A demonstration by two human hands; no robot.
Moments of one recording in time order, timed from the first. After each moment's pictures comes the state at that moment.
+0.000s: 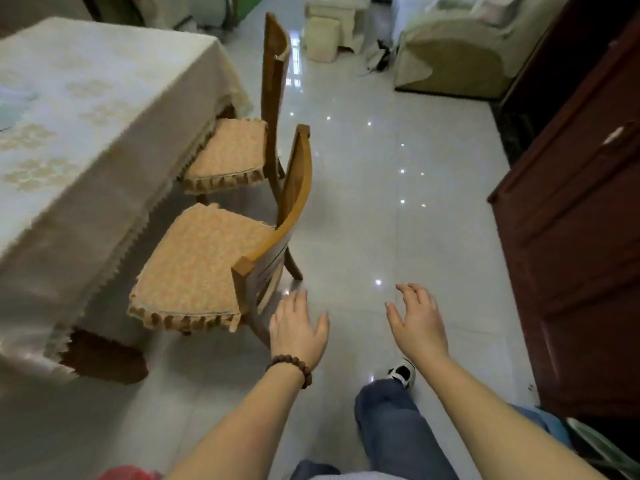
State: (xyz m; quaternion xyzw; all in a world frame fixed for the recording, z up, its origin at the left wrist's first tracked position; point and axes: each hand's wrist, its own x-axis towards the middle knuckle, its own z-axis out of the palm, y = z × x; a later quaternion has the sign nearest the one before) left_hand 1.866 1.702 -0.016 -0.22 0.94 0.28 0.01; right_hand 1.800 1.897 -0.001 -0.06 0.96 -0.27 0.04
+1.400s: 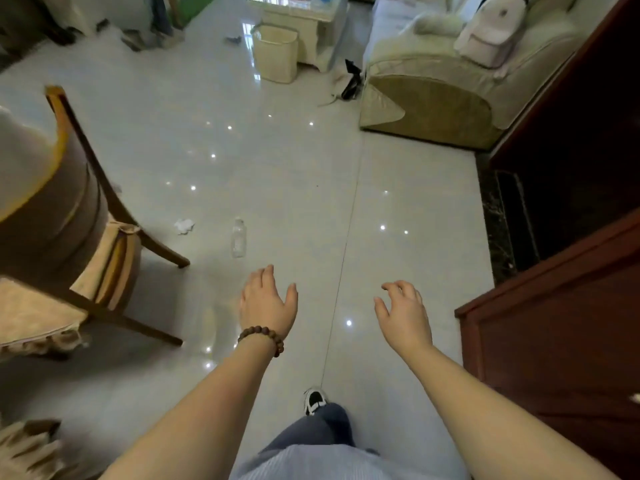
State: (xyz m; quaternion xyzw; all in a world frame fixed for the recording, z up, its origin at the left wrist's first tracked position) left_hand 0.993 1.808 -0.034 -0.29 0.92 0.27 -0.03; right_hand 0.930 2.032 -0.025 -0.08 0.96 -0.23 0.09
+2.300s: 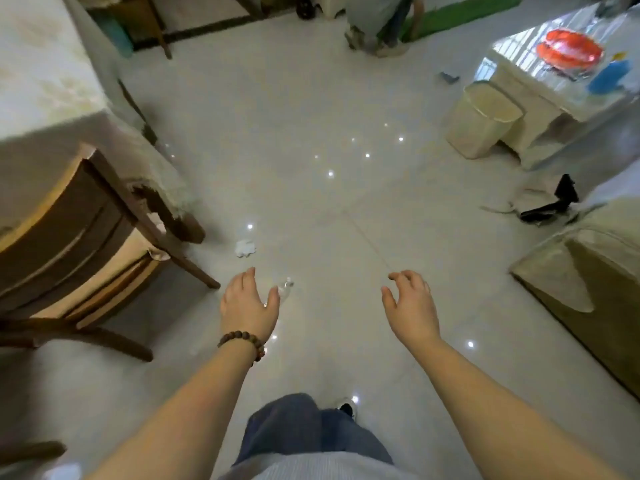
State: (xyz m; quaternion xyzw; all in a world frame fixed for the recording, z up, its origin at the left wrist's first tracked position) left_hand 0.544 1.574 -0.046 -0.64 0.72 0.24 -0.10; right_hand 0.303 1.690 -0.020 -0.44 0.87 -0.18 0.16
